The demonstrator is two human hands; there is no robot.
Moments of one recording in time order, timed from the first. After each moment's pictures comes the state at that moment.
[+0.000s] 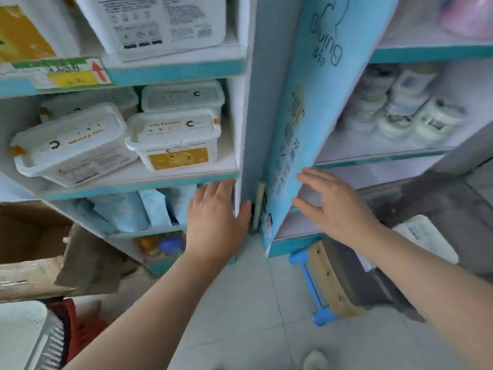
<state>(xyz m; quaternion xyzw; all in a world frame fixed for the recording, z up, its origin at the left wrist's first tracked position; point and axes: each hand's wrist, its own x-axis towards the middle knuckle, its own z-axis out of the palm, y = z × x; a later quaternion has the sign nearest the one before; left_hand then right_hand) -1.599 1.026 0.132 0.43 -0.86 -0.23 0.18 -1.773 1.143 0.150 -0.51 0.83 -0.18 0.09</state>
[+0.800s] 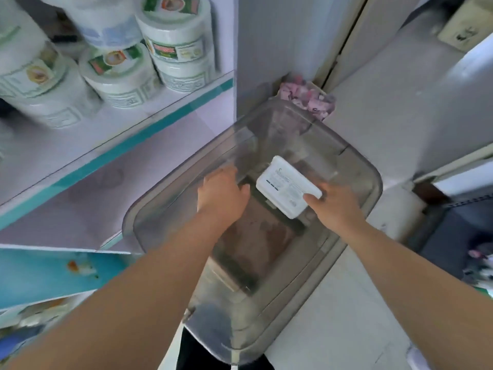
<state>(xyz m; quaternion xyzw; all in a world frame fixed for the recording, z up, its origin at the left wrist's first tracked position) -2.046 1.236 -0.025 0.22 -0.93 -0.29 -0.11 -2.103 1.448 -0.035 -0.02 0.94 -0.24 0.23</state>
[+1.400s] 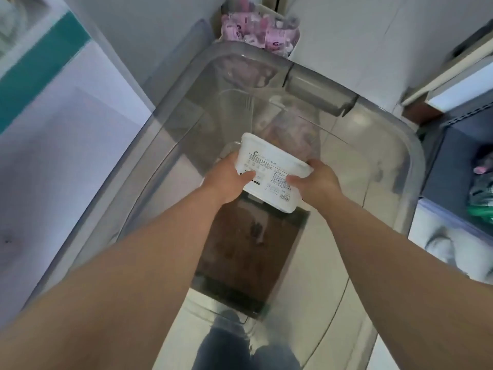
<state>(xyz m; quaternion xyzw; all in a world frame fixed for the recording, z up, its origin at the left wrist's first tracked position) -2.180 1.252 -0.194 0.08 -0.88 -0.36 -0.29 -2.168 1.435 -0.168 0.26 0.87 -0.36 0.23</state>
